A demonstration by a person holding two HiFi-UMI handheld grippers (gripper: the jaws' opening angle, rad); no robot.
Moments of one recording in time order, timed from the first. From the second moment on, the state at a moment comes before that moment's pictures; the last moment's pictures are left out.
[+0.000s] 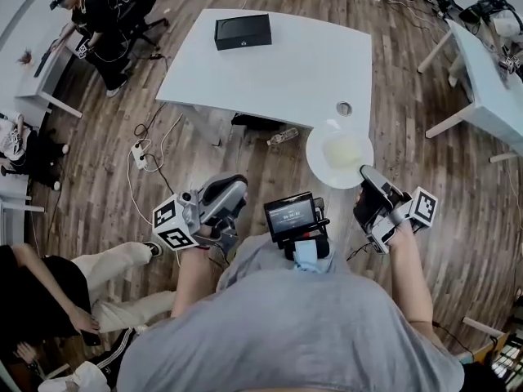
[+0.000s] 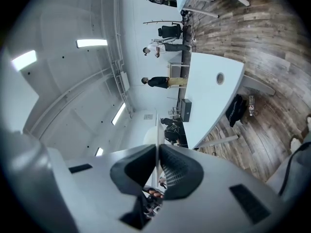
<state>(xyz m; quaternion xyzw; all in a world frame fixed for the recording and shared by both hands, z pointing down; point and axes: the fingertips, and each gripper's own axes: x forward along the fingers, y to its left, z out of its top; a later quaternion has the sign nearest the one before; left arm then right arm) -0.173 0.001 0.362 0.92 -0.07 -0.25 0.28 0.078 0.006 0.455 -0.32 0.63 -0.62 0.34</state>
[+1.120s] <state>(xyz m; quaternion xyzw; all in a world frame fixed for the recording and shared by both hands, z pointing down) -0.056 -0.176 0.367 0.92 -0.14 -0.27 0.26 0.171 -0.237 0.500 -0.28 0.66 -0.65 0.27</state>
